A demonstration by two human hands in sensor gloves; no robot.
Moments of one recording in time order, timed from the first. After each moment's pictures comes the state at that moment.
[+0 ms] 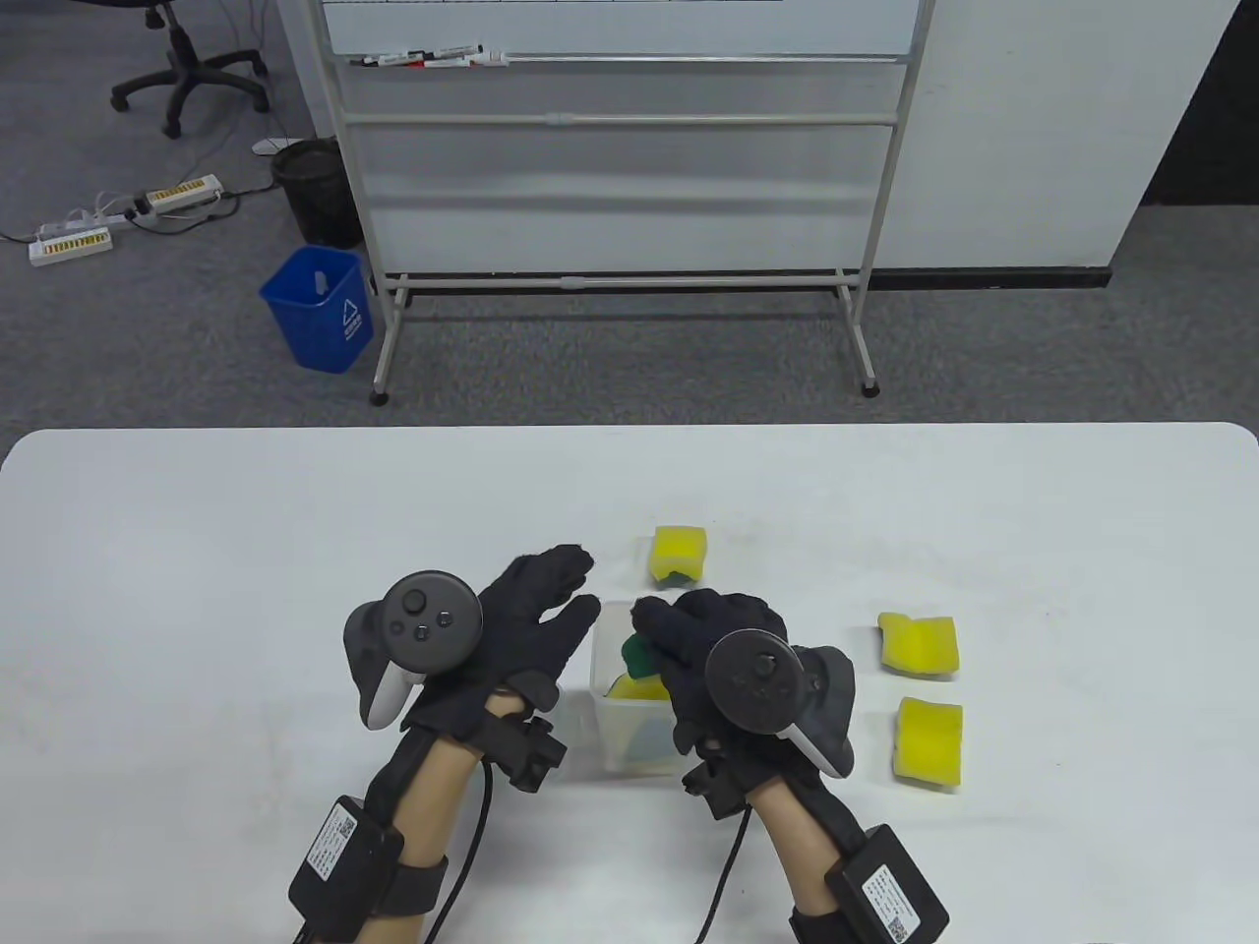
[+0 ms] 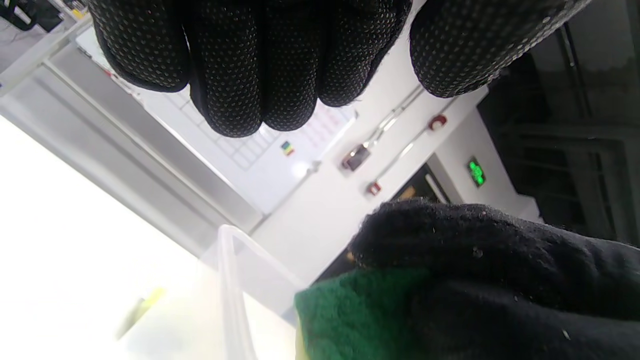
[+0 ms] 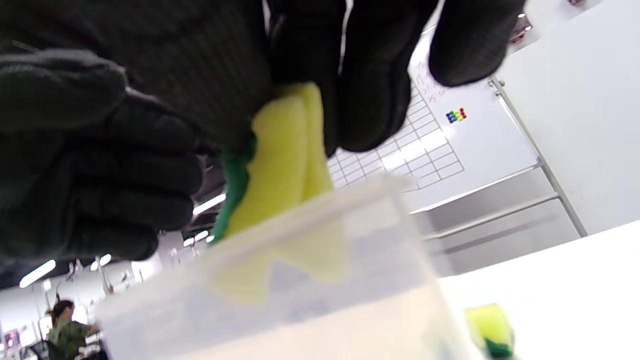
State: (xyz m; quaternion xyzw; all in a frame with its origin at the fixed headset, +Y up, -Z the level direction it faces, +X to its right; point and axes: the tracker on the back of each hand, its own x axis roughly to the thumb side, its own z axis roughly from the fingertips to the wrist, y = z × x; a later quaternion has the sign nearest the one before) left_hand -0.169 -0.604 -0.364 0.08 -0.16 0.39 0.90; right_hand 0.069 -0.611 -0.332 0.13 -0.17 0.95 0.25
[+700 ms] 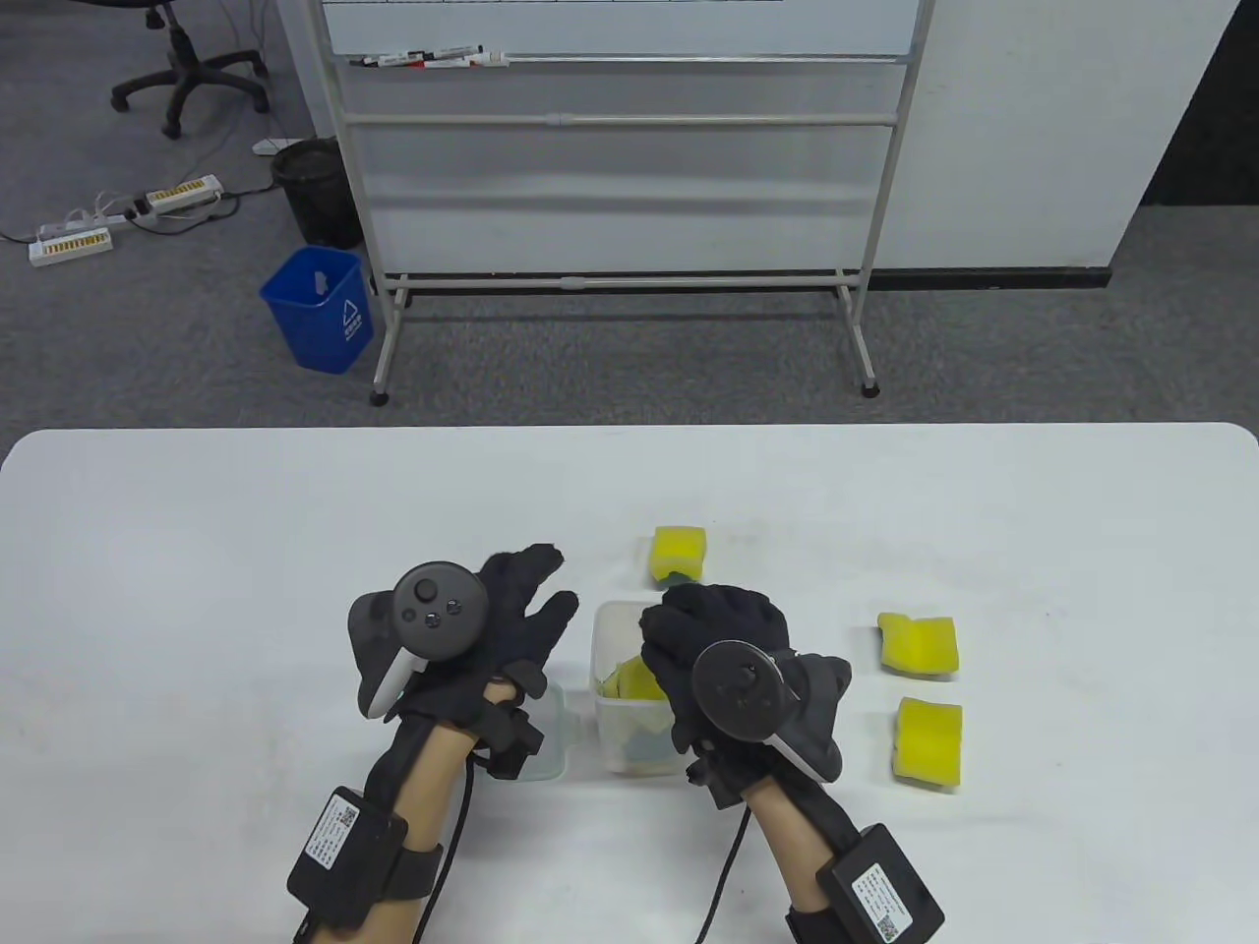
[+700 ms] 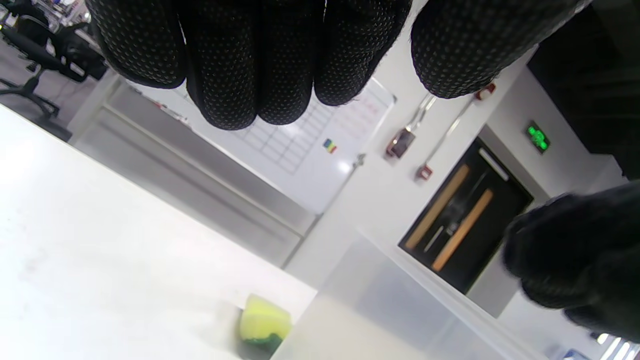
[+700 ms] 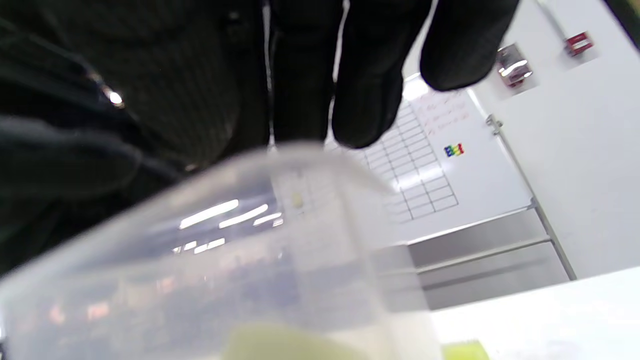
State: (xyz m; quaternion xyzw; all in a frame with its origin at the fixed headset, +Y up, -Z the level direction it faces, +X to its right) left_hand -0.181 -0.619 -0.379 0.08 -0.11 0.31 0.94; right_hand 0.075 -0.612 -0.331 0.10 -0.23 0.94 0.24
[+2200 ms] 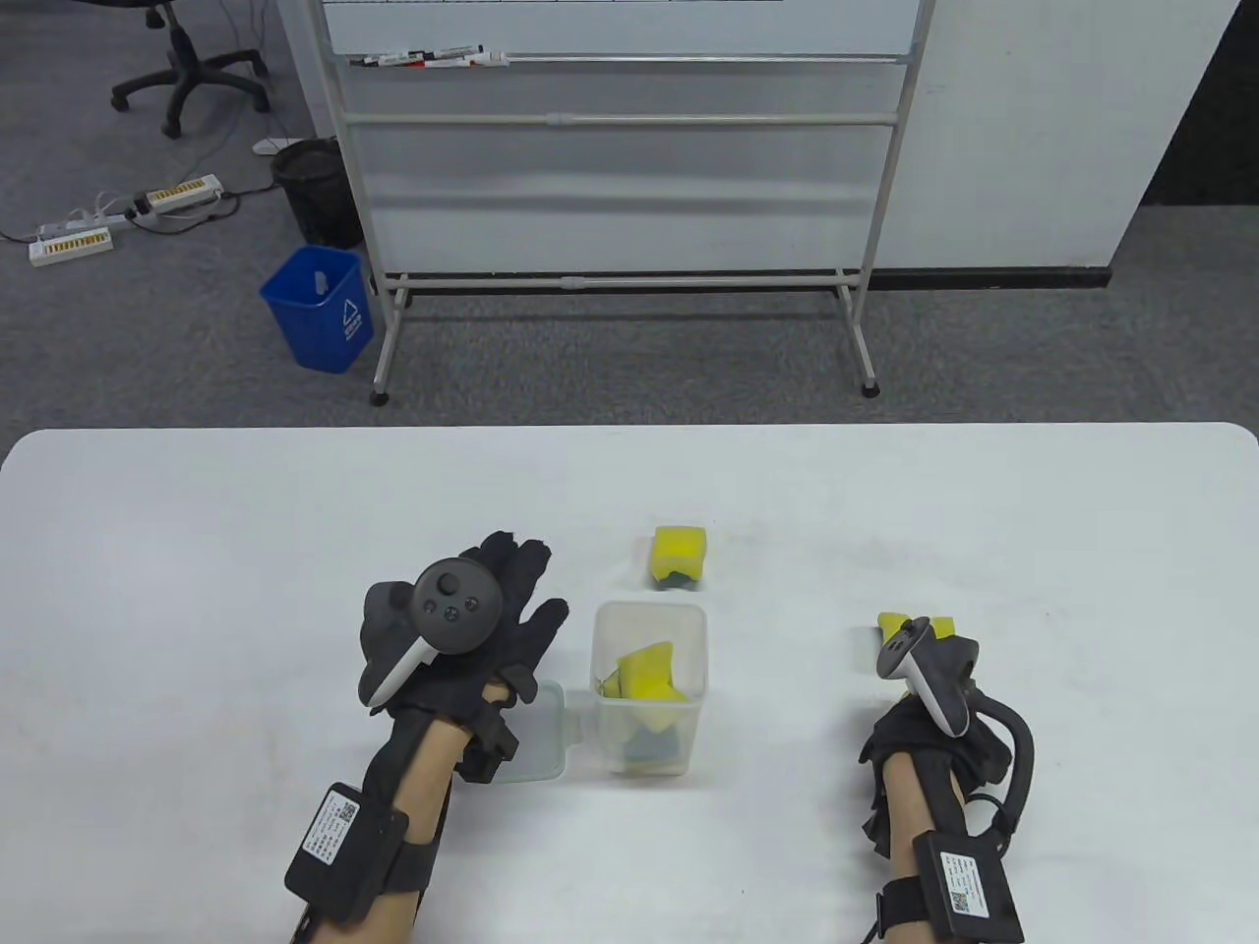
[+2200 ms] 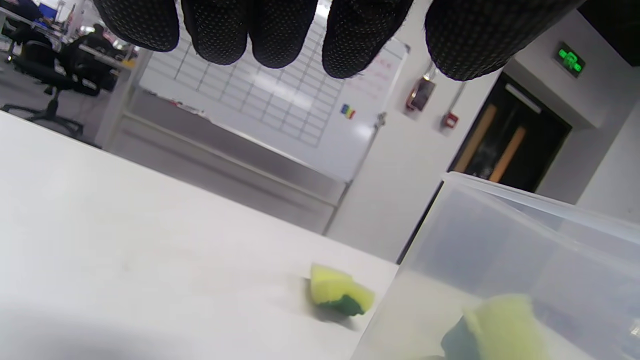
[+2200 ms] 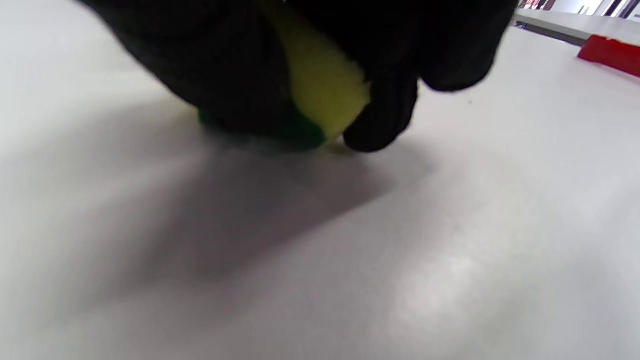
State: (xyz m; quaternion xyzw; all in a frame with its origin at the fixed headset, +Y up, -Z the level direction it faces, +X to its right) left_hand -0.184 -0.630 -0.389 0.03 -0.10 0.22 0.97; right_hand 0.238 -0.739 -0.374 -0.34 0.21 0.92 0.02
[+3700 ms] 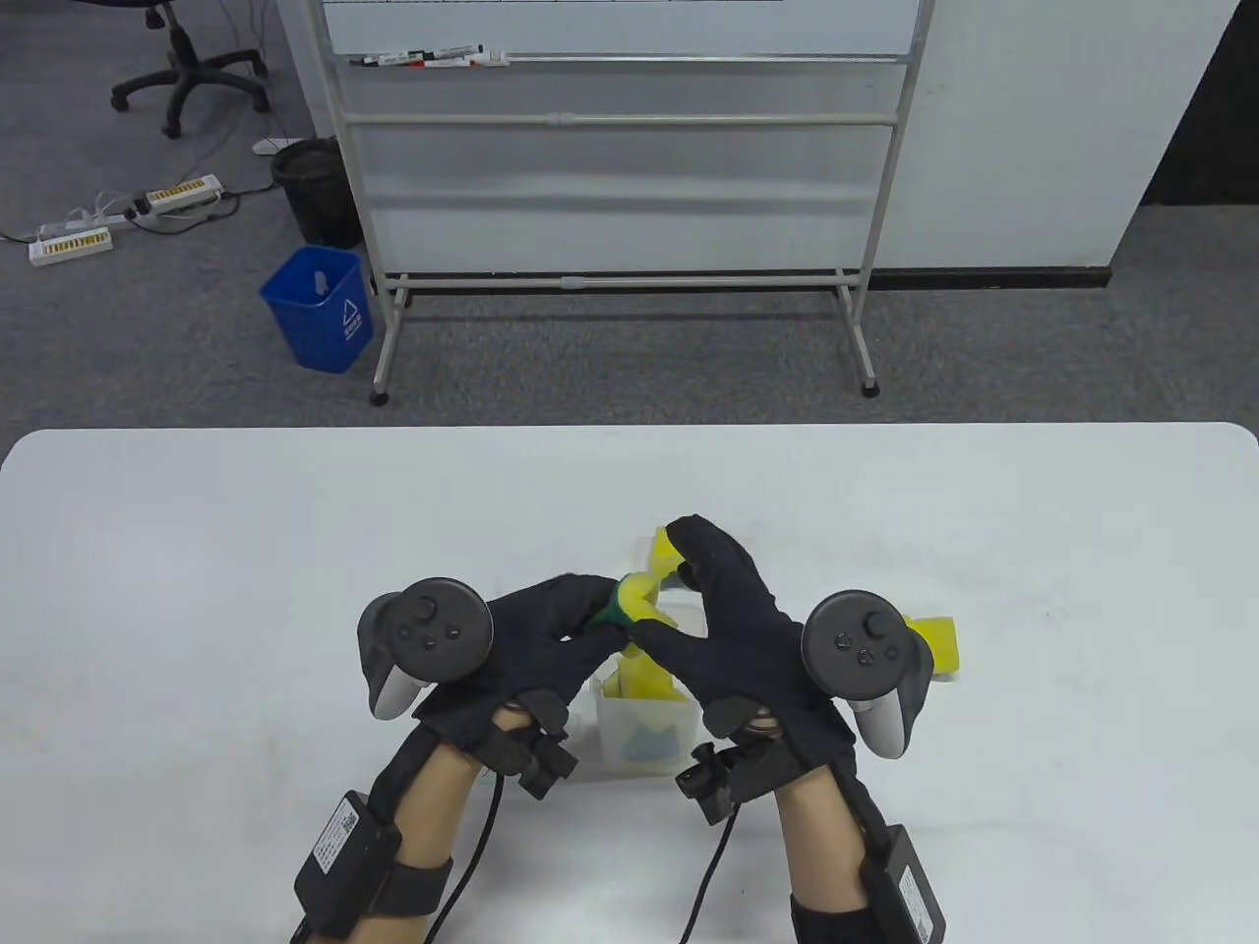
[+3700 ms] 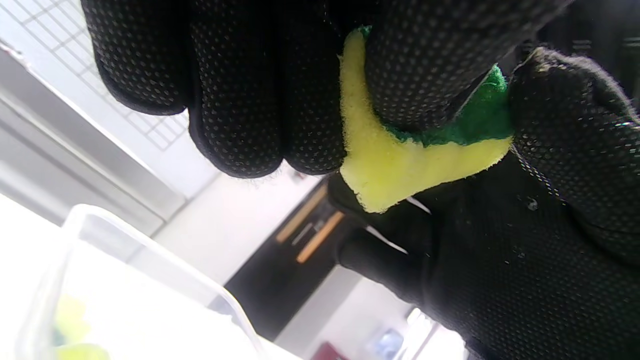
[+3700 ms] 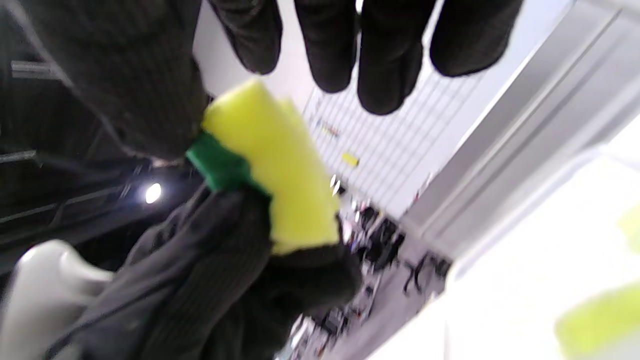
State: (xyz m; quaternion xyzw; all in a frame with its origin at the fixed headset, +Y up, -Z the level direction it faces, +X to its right) left_hand -0.148 -0.589 -0.356 0.10 -0.29 0.41 0.86; right_hand 0.096 -0.581 -0.333 0.18 -0.06 0.83 0.52
